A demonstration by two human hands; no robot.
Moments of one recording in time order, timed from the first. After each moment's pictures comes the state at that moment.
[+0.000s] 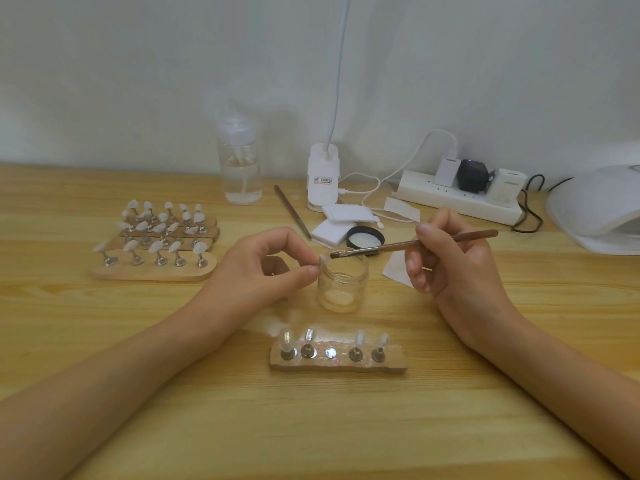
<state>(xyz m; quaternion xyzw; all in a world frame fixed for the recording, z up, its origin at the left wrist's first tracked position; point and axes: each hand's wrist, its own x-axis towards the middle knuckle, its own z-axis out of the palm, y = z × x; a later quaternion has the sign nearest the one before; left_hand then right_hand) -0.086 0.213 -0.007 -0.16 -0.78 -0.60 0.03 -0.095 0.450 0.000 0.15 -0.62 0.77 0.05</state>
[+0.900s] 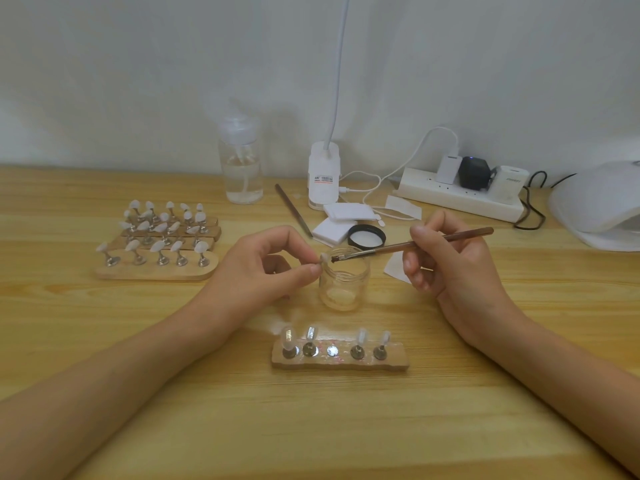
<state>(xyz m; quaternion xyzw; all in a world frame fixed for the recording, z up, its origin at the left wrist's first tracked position) -0.087 0.213 -0.007 -0.17 -0.78 -0.61 0.02 -0.097 0.450 -0.002 0.14 -0.63 0.76 0.05</state>
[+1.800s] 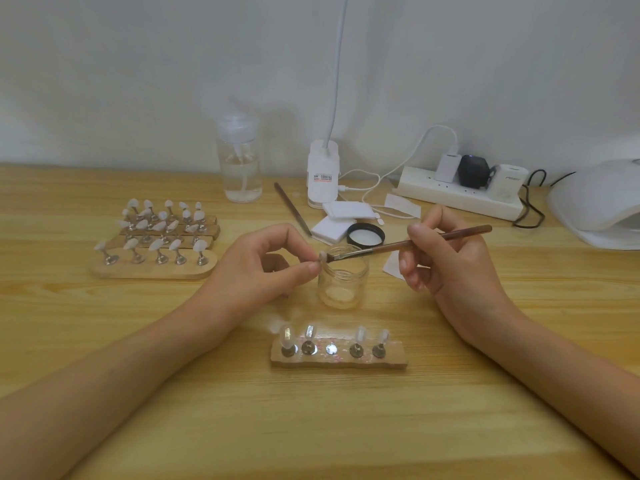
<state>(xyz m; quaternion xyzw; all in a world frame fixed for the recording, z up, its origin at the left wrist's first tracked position) -0.087 0.212 -0.008 -0.16 -0.78 -0.61 0.02 -0.096 0.450 -0.002 0.16 -0.64 0.75 0.05</state>
